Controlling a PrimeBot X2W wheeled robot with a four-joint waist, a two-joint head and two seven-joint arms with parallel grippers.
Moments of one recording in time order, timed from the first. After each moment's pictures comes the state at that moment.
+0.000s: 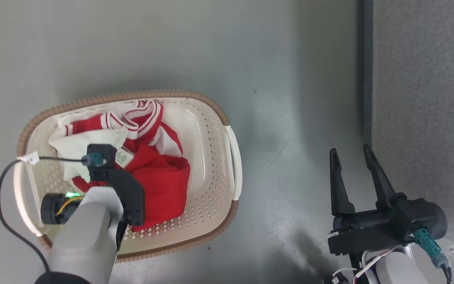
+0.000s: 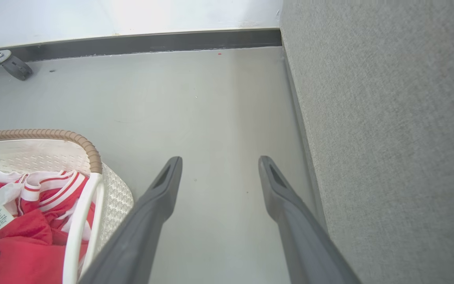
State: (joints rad) left arm -0.89 0.05 -0.31 1.26 -0.37 -0.01 0.09; right arm -0.28 -0.05 0.23 0.10 0.17 -0.08 -0.25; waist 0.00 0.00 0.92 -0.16
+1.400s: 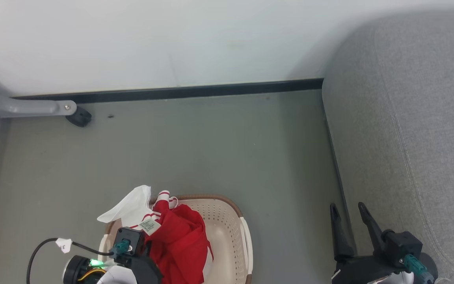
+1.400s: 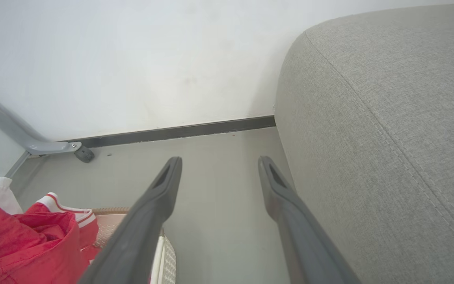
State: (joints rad) left arm -0.60 0.05 -0.44 1.24 -0.29 -0.09 -0.23; right arm -0.23 -0.05 0.22 0.39 0.26 -0.04 -0.25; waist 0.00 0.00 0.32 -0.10
